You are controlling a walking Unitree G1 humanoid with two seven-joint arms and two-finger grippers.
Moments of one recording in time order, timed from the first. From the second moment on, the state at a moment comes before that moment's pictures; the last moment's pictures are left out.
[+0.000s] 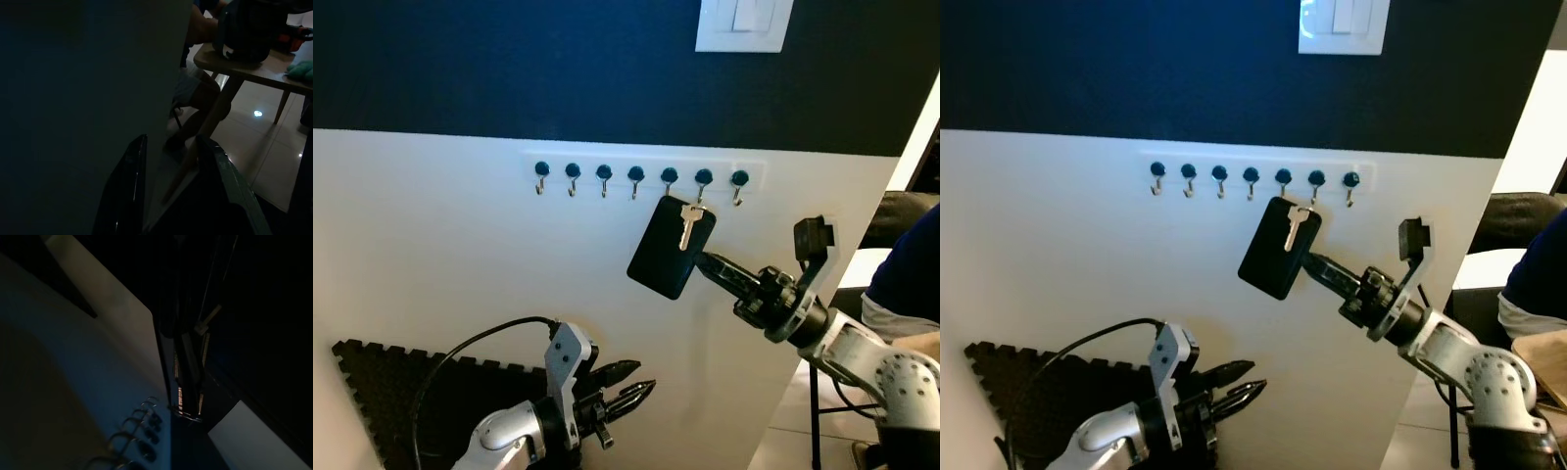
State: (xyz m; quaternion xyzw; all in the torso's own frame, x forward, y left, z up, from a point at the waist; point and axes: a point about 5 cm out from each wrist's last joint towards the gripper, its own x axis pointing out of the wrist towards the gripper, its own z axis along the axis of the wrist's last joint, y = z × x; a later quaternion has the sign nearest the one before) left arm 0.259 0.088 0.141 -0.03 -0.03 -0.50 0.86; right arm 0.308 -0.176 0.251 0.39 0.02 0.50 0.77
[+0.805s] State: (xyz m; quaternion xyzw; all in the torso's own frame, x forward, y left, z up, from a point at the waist) left arm 0.262 0.086 0.146 -0.02 -0.04 -0.50 0.87; right arm 0.341 -0.195 0.256 0.41 0.00 0.44 0.79
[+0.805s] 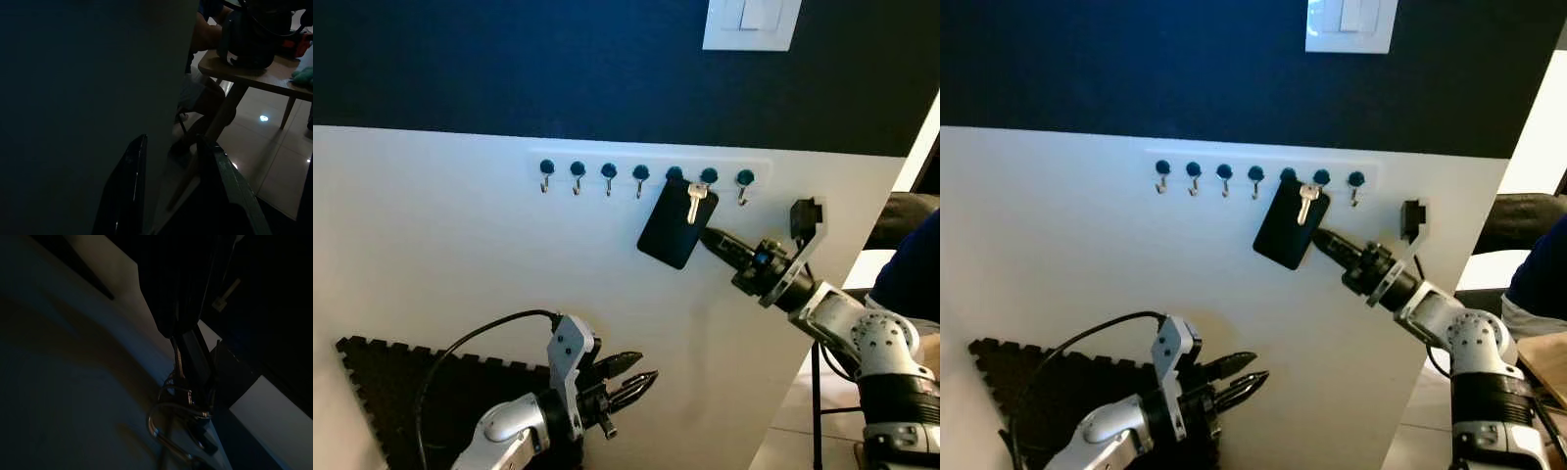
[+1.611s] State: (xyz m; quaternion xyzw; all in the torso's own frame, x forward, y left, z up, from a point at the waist) left arm 0.262 0.085 0.146 -0.02 -0.04 -0.50 0.87; right arm 0.334 -0.211 0.245 0.42 -0.02 0.43 0.80
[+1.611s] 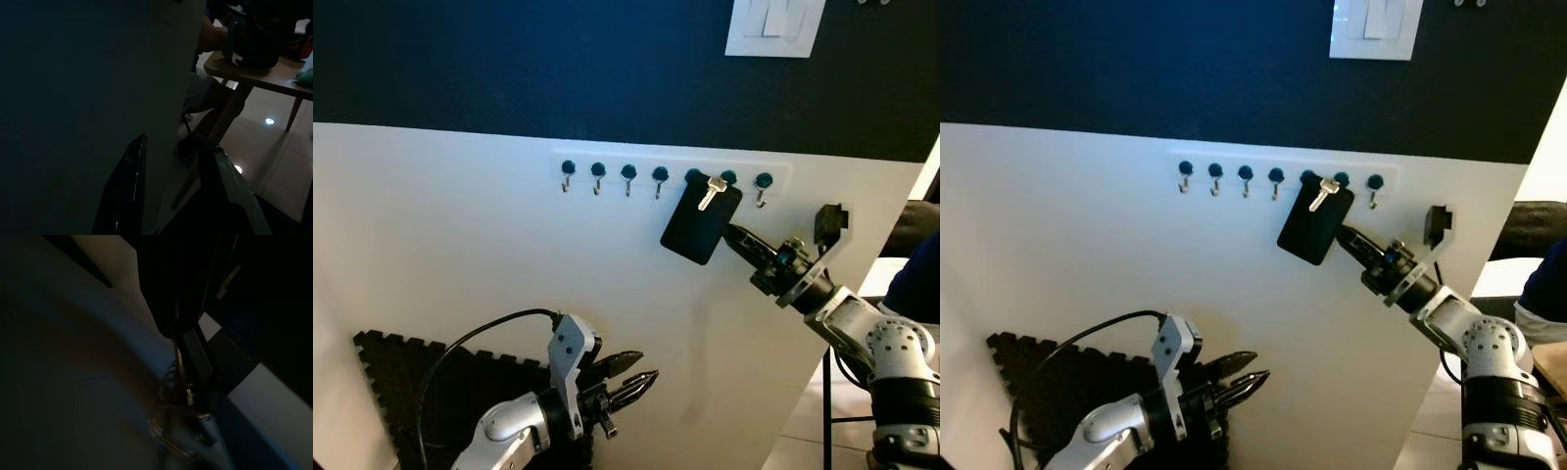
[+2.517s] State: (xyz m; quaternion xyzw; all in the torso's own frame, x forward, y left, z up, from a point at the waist) left arm 0.263 0.085 0.146 -0.02 -0.04 -0.50 0.86; right arm 0.308 -0.201 0.229 0.41 0.00 0.48 0.78
